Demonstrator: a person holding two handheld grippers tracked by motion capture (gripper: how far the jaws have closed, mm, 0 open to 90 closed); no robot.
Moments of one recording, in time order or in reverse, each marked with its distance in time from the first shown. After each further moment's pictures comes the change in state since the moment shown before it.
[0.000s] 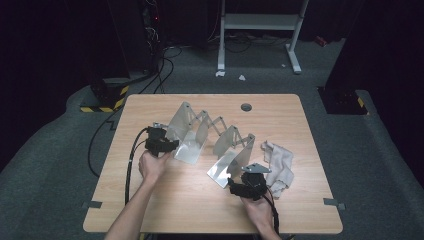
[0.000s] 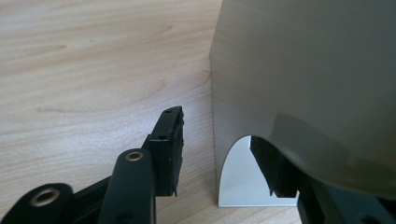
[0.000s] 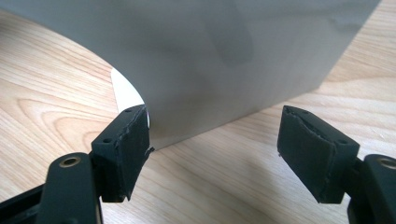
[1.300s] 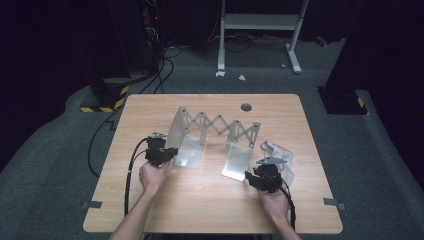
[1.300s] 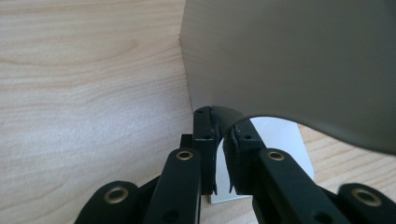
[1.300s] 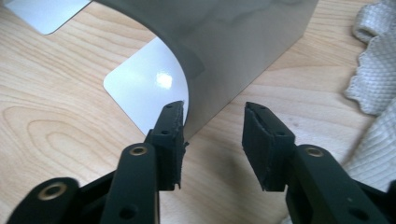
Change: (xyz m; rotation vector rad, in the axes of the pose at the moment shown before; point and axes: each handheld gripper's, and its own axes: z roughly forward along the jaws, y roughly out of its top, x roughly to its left) left arm -0.009 -0.030 -0.009 -0.001 -0.070 -0.034; right arm -0.051 0.009 -0.007 0.065 0.019 0.004
